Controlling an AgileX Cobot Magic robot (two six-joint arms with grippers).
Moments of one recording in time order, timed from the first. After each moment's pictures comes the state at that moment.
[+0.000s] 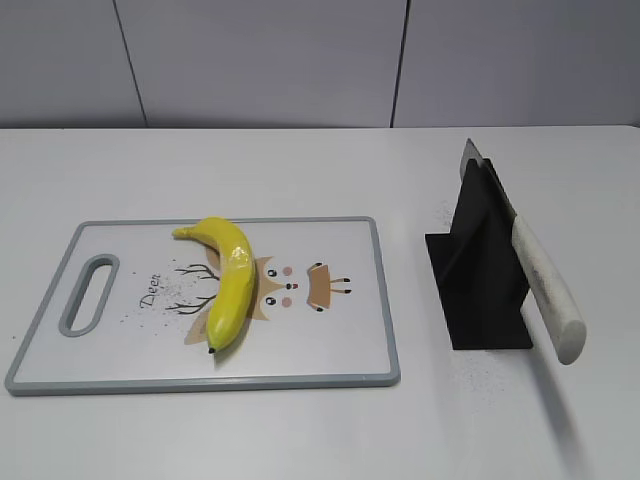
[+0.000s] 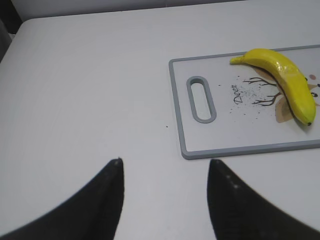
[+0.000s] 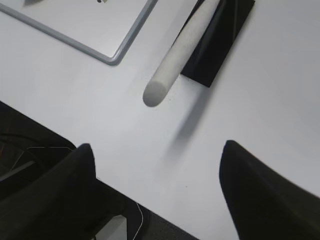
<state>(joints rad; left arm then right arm) -0.08 0.00 -0.49 -0.05 1.10 0.14 0.39 0.73 -0.70 0.15 0.98 -0.11</state>
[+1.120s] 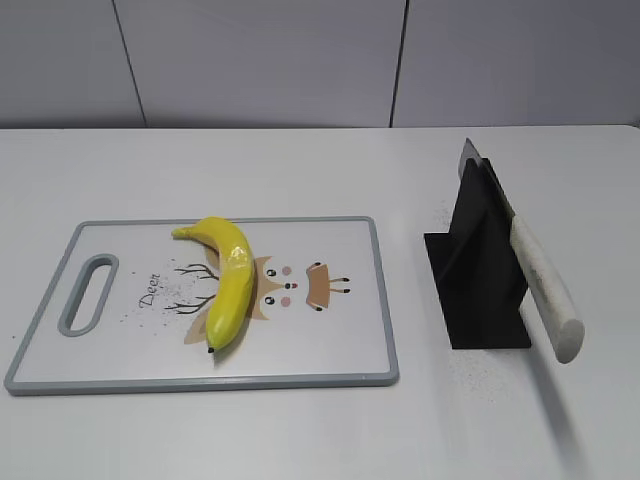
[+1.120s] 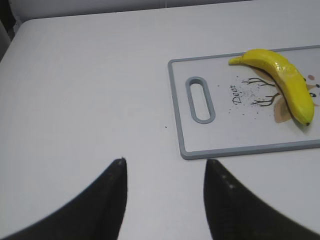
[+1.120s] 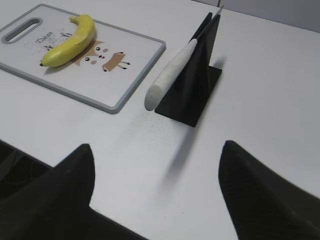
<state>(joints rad) -0.08 0.00 -0.49 -0.05 1.10 0.14 0.33 -0.01 -0.51 0.17 1.05 -0.11</state>
